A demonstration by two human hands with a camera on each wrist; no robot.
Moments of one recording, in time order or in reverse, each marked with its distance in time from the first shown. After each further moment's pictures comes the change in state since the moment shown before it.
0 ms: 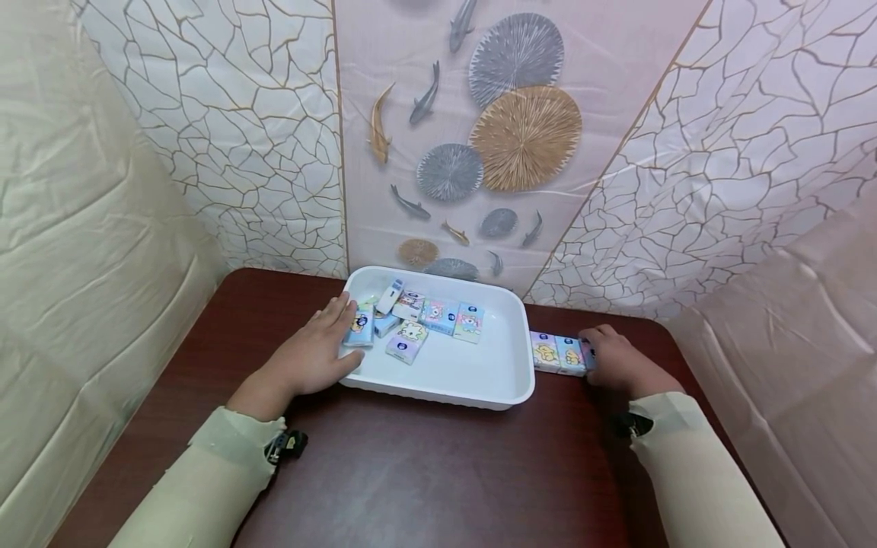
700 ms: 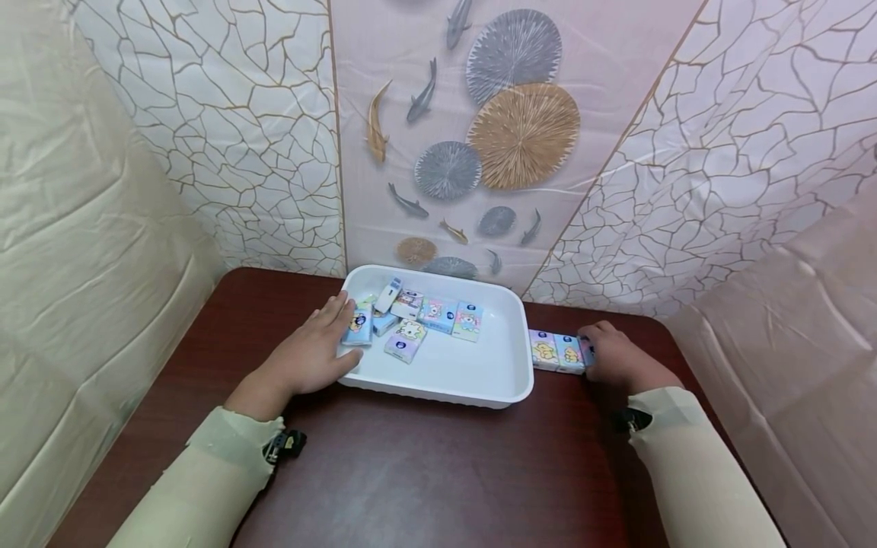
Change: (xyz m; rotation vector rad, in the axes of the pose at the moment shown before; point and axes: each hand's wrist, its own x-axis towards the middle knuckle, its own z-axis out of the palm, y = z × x) left_hand 0.000 -0.001 0.001 0.005 0.007 0.015; right_hand 0.000 -0.002 -0.005 0.005 -0.001 -0.009
